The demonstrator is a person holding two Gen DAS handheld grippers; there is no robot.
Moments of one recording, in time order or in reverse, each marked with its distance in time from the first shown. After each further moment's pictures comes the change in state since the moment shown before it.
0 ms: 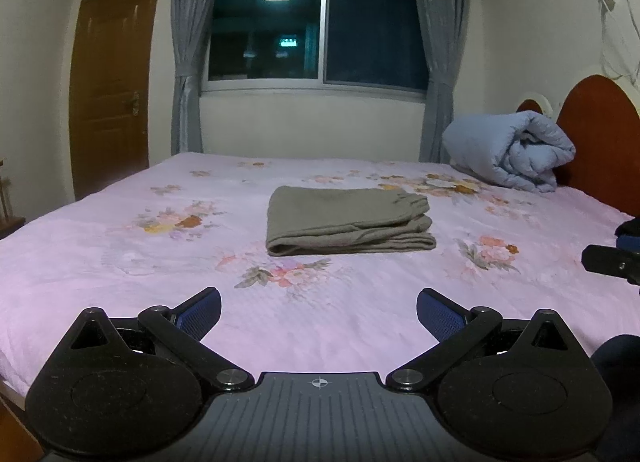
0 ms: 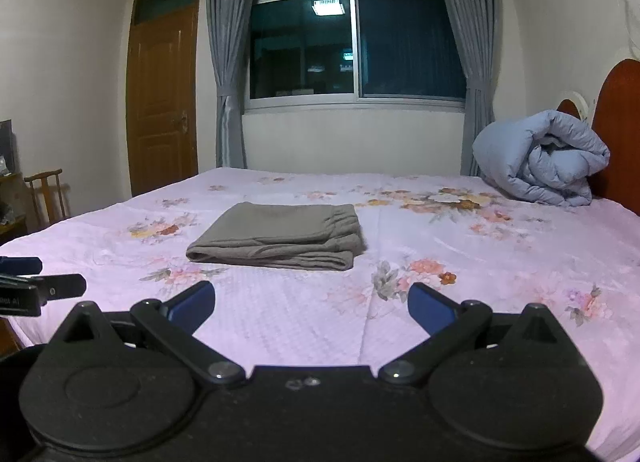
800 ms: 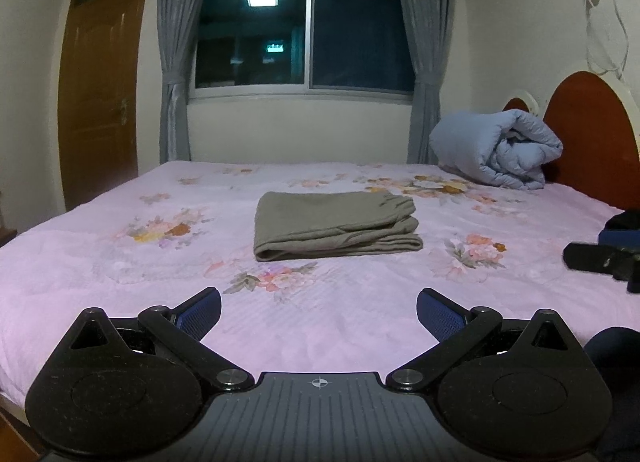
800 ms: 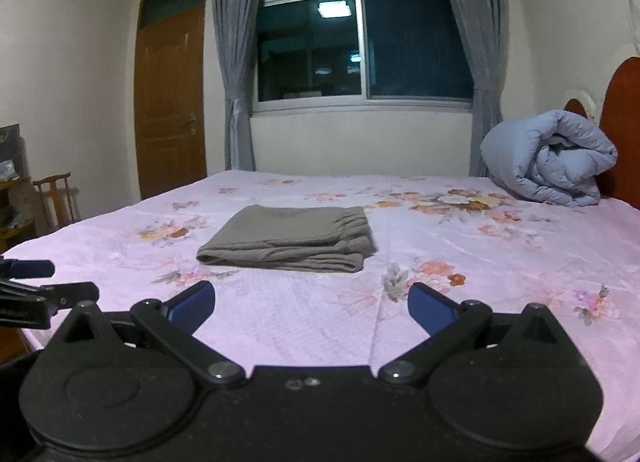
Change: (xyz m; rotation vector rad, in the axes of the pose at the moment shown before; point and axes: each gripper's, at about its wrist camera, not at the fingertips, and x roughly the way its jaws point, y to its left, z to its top) left arm -0.003 -0.006 0.000 0.027 -0.018 -0.033; right arm 0.005 0.004 -0.001 0.002 0.010 0.041
